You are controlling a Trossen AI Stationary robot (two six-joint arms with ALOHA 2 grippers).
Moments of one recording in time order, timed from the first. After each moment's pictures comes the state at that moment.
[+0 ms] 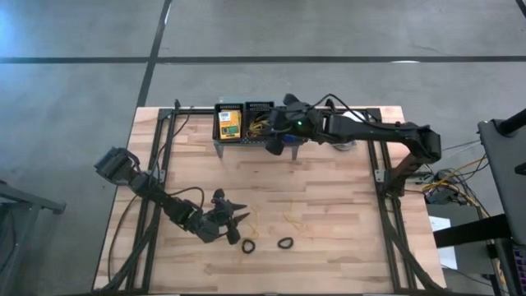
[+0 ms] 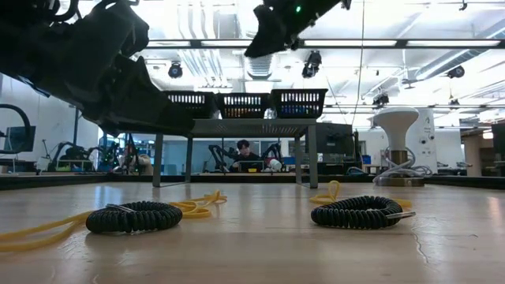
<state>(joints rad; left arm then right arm) -0.58 1.70 0.58 0.49 -0.83 -0.58 -0.21 1.63 1.40 -0.21 0.28 -0.15</state>
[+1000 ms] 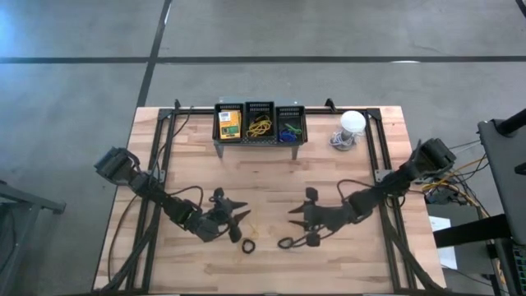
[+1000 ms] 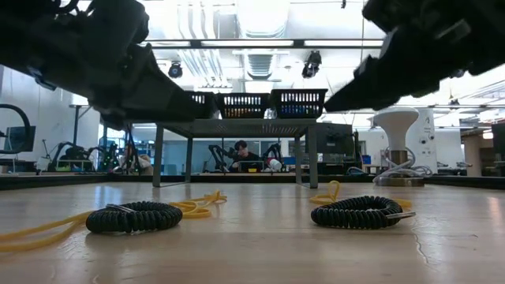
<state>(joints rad) -0.58 1.70 0.59 0.56 -0.89 -0.58 0.51 1.57 0.61 0.43 0.50 0.27</state>
